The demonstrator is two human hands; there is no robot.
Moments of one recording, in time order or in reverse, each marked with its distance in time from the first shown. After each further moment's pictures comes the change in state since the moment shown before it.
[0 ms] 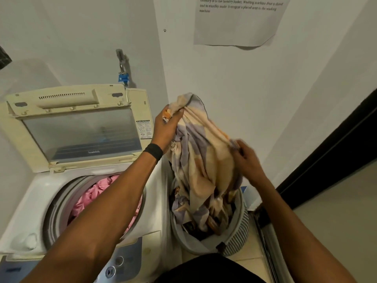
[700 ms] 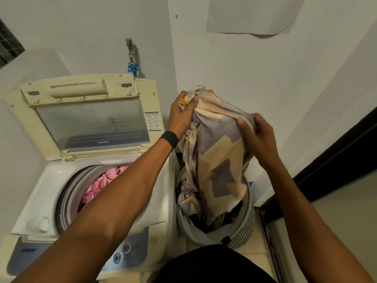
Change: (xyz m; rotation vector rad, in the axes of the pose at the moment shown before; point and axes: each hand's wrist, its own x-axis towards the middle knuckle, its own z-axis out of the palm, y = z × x) left_hand 0.008 0.003 0.018 0.024 -0.053 0.038; right_hand 0.017 -0.053 -0.015 0.112 0.117 -0.166
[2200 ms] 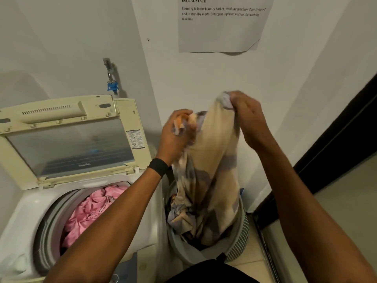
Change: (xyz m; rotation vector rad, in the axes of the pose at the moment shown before) left_hand -0.033 0.029 0.025 0.086 -0.114 0.144; right_hand 0.058 -0.065 -0.022 0.195 -0.015 -0.011
